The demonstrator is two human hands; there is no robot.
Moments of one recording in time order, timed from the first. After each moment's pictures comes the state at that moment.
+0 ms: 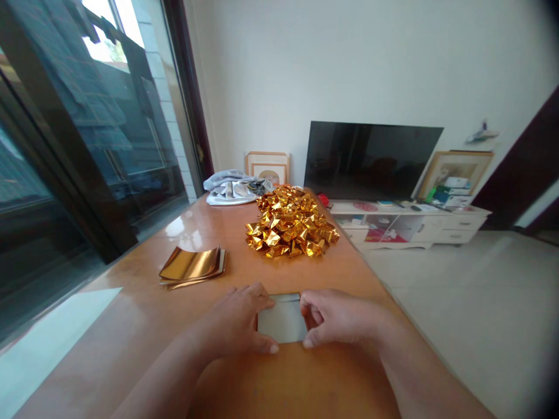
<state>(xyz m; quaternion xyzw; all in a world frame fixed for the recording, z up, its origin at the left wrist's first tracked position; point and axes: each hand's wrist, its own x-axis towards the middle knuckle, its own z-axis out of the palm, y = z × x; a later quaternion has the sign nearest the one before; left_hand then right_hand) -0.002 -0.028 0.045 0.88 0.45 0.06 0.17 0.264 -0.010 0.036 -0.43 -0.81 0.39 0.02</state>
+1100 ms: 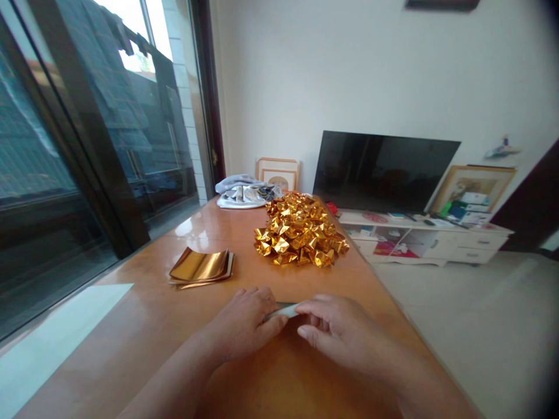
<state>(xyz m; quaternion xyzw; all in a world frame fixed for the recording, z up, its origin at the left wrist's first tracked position) 0.004 -0.029 0.043 0.86 0.47 0.13 0.14 0.236 -0.037 0.063 -0.44 -0.86 0.21 0.14</state>
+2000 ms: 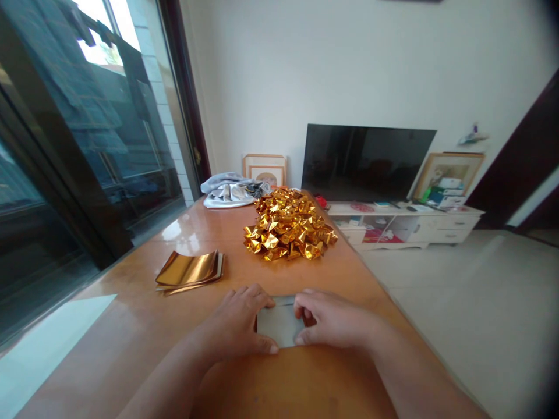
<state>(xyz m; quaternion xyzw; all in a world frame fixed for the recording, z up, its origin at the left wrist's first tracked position) -0.006 -0.021 0.031 0.87 0.46 0.09 0.18 0.251 -0.014 0.035 -0.44 -0.85 0.28 0.06</state>
